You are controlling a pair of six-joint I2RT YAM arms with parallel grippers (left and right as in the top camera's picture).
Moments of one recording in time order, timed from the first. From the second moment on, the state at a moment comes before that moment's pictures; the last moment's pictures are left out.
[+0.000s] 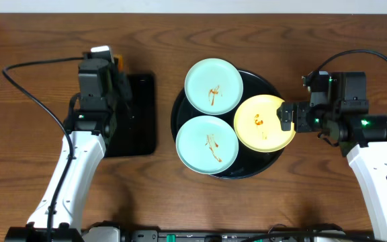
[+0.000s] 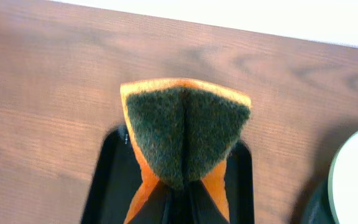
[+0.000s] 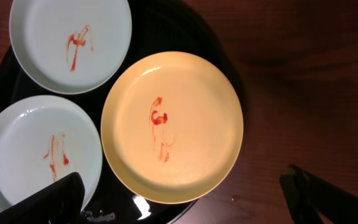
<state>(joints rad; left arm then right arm) -0.04 1.37 0.95 -0.19 -0.12 -0.15 0.06 1.27 1.09 -0.85 -0.18 0.04</state>
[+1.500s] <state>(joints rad) -0.04 1.27 0.95 -0.10 -0.14 -0.09 0.06 1.27 1.10 -0.85 -0.16 0.04</state>
